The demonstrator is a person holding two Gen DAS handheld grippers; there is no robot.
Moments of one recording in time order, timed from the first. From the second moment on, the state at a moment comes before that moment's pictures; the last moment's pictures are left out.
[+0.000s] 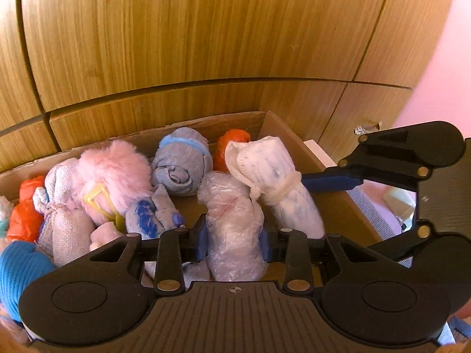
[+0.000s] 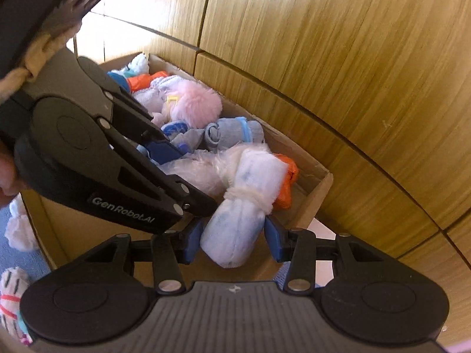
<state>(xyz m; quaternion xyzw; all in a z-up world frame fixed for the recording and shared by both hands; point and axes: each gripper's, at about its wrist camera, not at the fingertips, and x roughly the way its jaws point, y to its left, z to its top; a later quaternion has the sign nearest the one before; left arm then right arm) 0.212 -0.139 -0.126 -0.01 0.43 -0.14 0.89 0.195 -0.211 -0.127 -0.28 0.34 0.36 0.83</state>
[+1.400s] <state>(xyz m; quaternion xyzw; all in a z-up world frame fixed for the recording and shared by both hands) 0.167 -0.113 -0.070 -0.02 0.39 -0.11 0.92 0.157 -0.205 -0.096 -0.24 0.32 0.31 0.86</state>
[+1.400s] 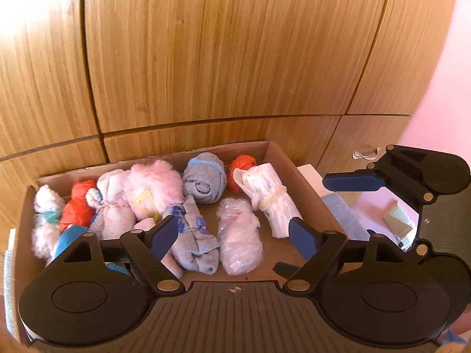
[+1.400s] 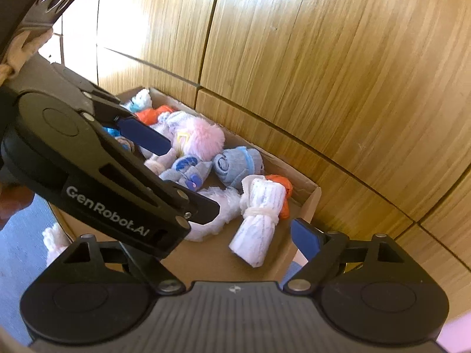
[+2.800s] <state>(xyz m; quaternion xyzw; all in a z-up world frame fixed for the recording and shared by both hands) 0.026 -0.064 -0.129 0.00 0.38 -0.09 0.92 -0.041 -0.243 -0.138 0.00 0.31 0.20 0.93</state>
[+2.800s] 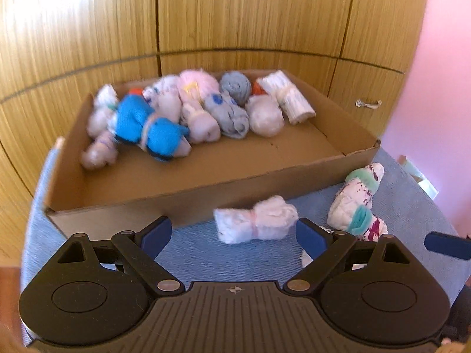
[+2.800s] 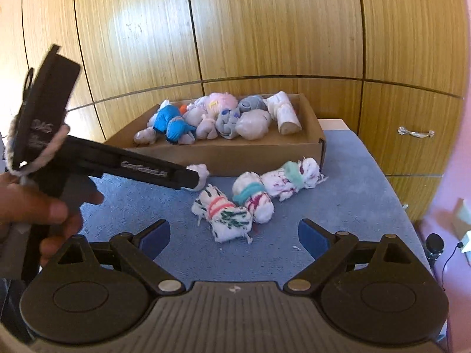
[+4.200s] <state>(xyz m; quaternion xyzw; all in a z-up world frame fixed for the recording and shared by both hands) -0.017 0.001 -0.115 -0.06 0.35 -0.09 0.93 -0.028 -0.165 -0.156 0.06 0.33 0.01 0.94</state>
